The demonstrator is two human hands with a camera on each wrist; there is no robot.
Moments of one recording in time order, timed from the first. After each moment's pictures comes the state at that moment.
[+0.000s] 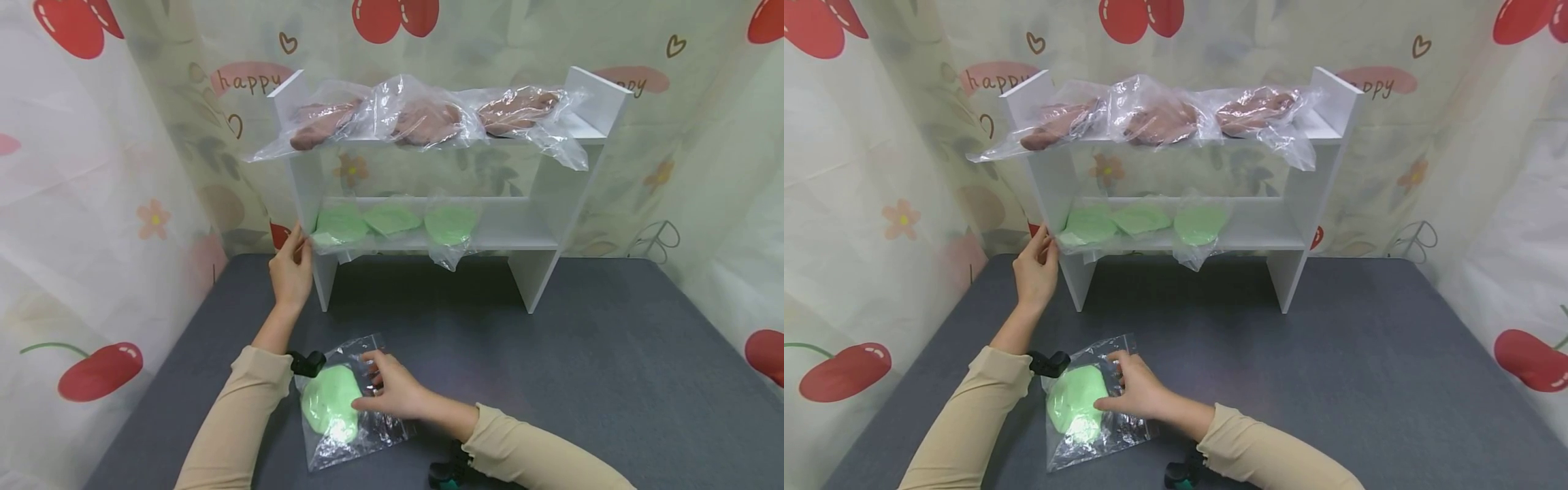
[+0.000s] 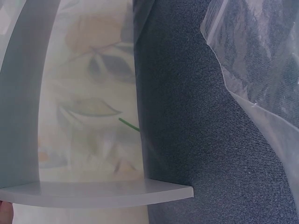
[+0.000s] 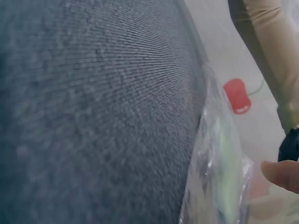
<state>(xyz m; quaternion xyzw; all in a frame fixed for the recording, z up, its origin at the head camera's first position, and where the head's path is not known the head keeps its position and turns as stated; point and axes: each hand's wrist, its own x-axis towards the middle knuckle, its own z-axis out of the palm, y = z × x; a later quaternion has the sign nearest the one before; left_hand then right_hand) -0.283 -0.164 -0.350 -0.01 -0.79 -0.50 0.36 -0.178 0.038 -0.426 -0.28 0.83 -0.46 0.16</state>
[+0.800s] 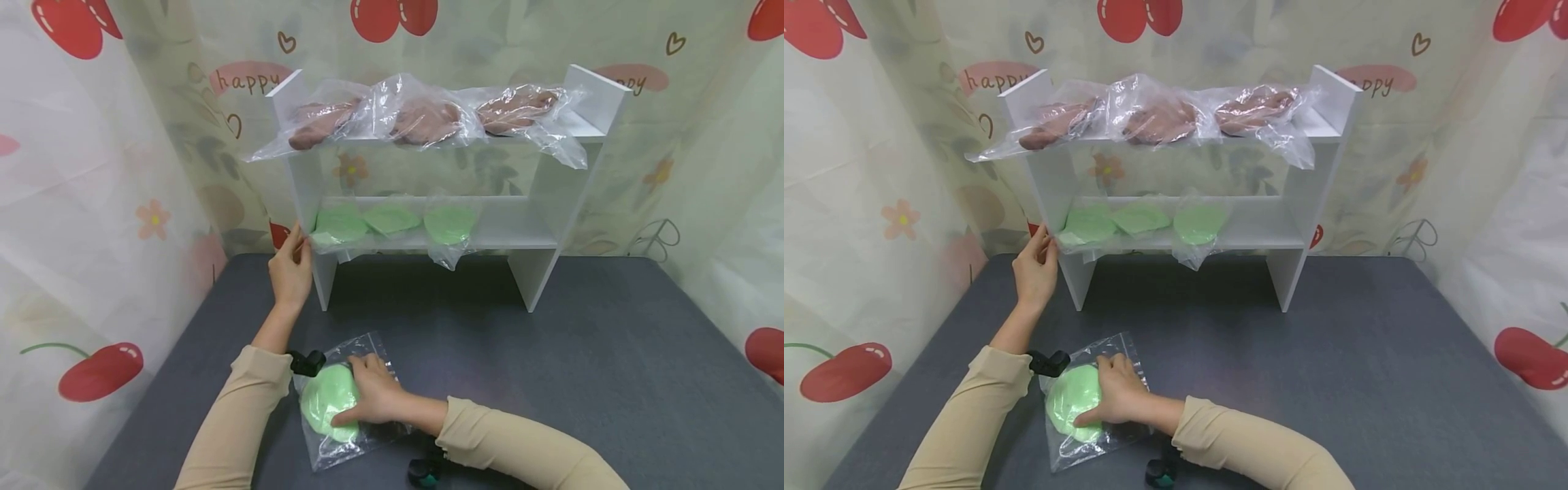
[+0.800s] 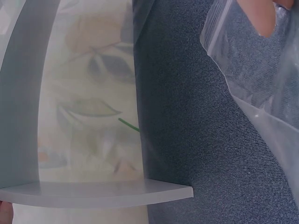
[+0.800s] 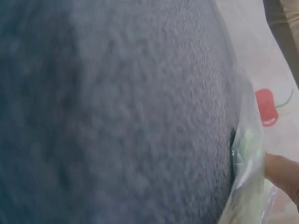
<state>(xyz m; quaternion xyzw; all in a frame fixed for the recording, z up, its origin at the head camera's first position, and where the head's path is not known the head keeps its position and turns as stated) -0.284 -0.164 -0.351 0.00 -0.79 -0.50 0.36 -0.173 0.001 -0.428 -0.24 0.93 -0.26 0.12</state>
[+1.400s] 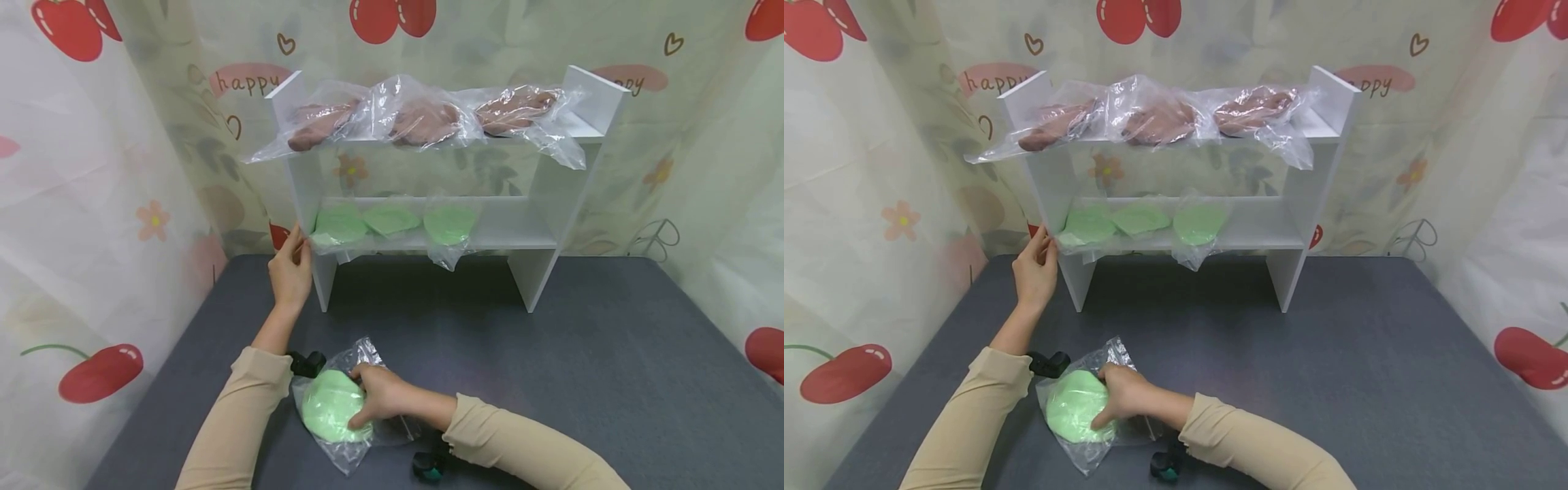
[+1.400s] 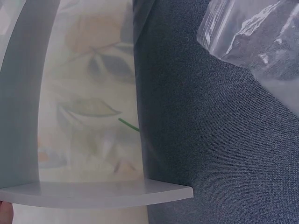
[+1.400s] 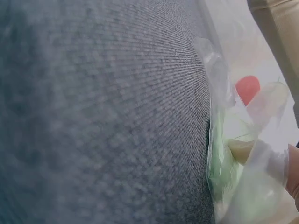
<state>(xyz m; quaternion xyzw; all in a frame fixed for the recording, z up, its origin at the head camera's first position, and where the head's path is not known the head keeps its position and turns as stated) -0.284 -0.163 -0.351 0.00 -0.79 -0.50 0.36 -0.179 0.014 -0.422 -0.27 0.90 -0.30 0.18</state>
